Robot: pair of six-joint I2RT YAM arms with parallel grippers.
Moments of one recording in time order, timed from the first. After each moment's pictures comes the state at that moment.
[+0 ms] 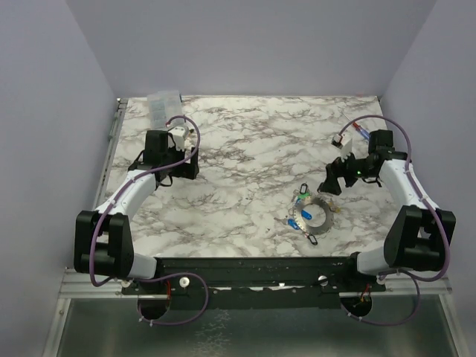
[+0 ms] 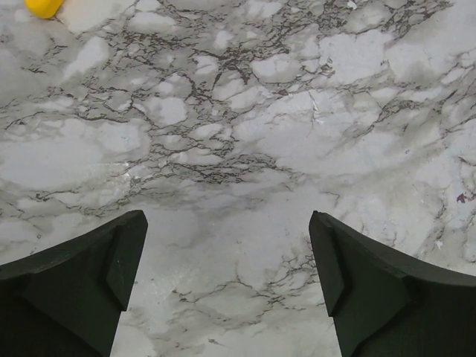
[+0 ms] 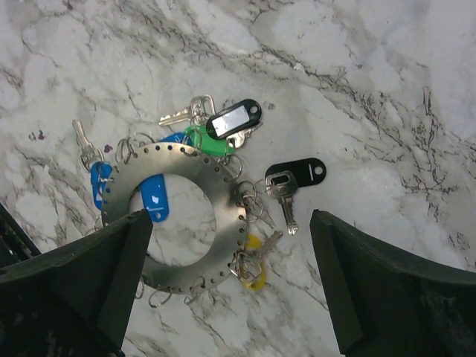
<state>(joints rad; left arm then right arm) -0.12 1.40 0.89 -0.23 0.23 0.03 -0.16 1.42 1.01 -0.73 -0.75 -0.70</state>
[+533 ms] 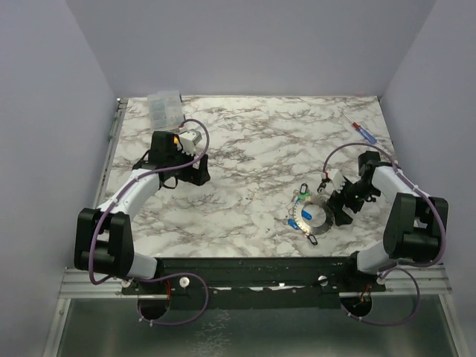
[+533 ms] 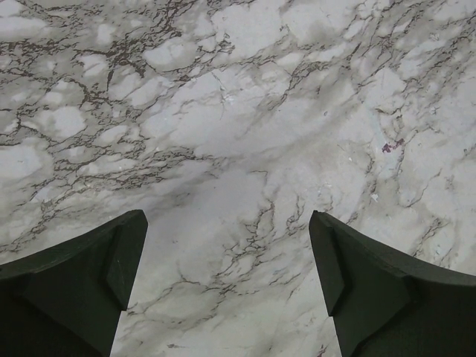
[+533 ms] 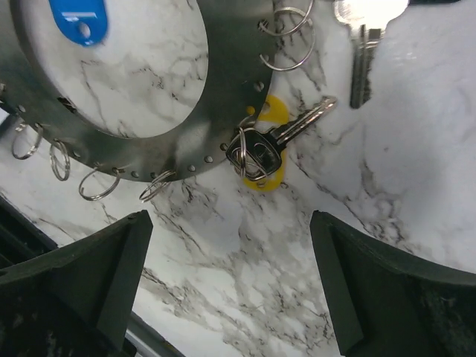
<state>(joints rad) -0.17 1.41 0.90 -0.30 0.44 0.11 -0.16 1.48 0.88 -0.93 -0.38 -1.09</state>
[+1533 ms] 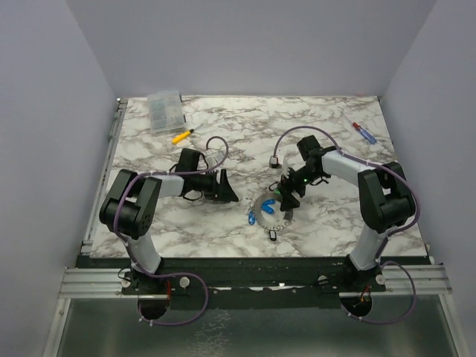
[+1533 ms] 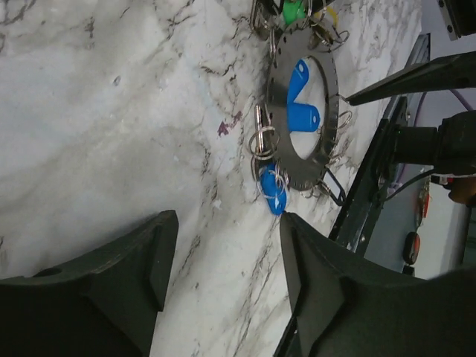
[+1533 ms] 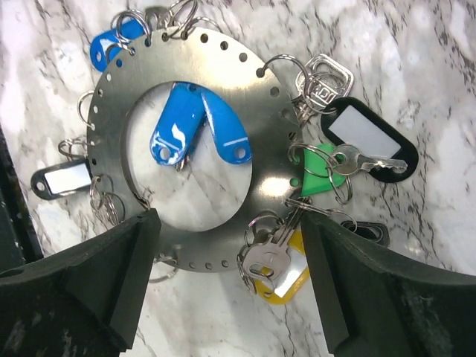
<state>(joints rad) -0.30 1.73 0.78 0.05 0.89 -0.28 0.34 1.80 1.10 -0.70 -0.71 -0.81</state>
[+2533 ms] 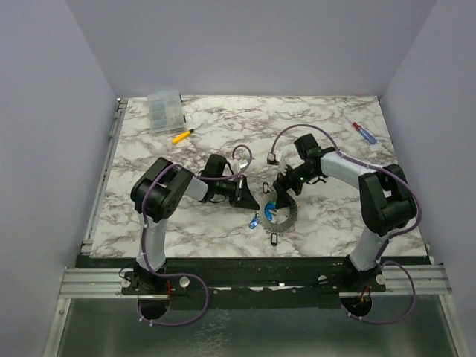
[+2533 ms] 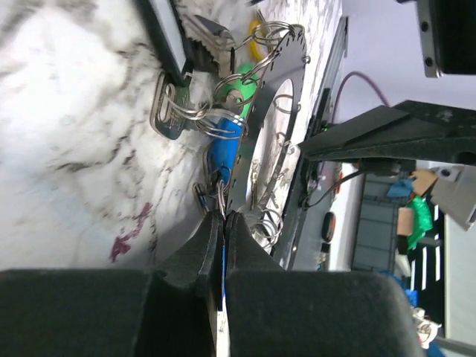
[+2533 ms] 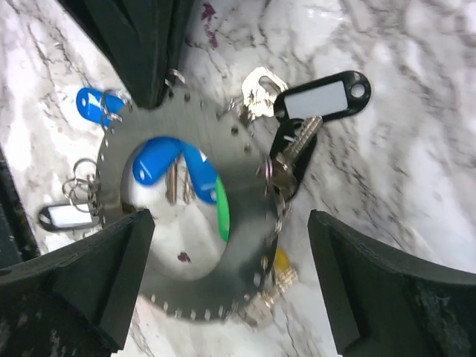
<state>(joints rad) -0.51 2.03 0.85 0.51 1.03 -0.73 0.36 1.80 1.10 -0.61 -0.74 -0.68</state>
